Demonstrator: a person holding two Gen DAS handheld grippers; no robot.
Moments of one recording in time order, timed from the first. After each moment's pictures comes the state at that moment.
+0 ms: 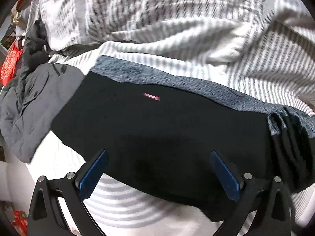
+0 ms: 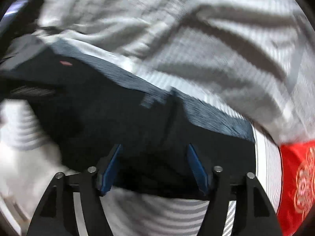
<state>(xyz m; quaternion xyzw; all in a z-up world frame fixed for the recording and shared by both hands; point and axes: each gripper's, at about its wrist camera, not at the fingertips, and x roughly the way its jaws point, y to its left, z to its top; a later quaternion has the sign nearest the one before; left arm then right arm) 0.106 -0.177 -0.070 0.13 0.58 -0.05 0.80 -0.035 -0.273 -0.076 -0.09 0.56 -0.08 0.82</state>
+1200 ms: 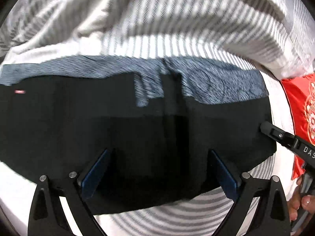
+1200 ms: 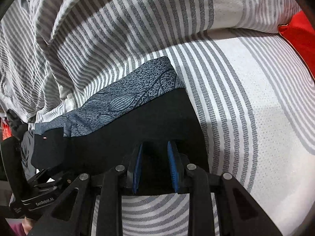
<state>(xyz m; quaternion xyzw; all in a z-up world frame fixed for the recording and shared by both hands) 0.058 -0.310 -0.092 0.10 0.65 -0.25 0.71 -0.078 -0.498 -0.100 0.31 0.57 -0.18 0.74</state>
